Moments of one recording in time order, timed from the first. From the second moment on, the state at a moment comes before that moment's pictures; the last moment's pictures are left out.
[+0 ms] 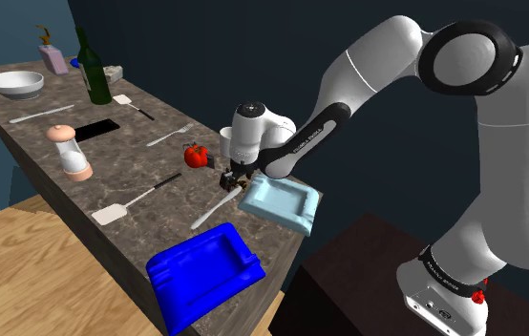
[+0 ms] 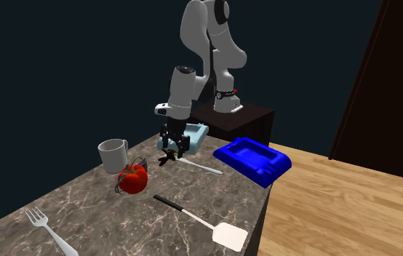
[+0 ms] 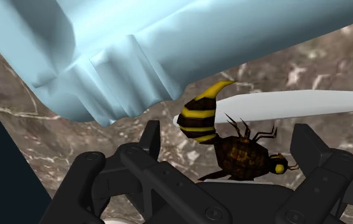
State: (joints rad) arm 0.19 0.61 0.20 -1.96 -0.58 2.64 0.75
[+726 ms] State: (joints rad) arm 0.19 0.62 0.20 -1.96 -0.58 2.64 0.75
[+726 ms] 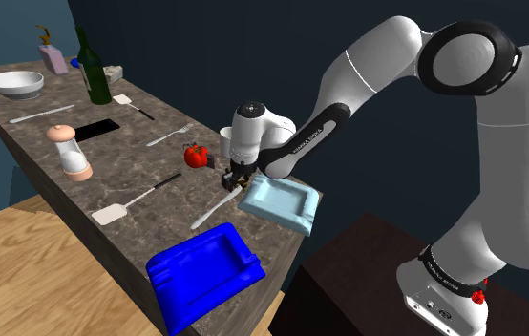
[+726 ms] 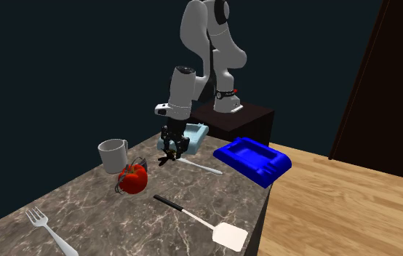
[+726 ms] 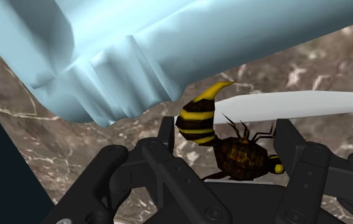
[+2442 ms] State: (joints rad) arm 0.12 0.40 0.30 -1.99 -0.44 2.46 0.62
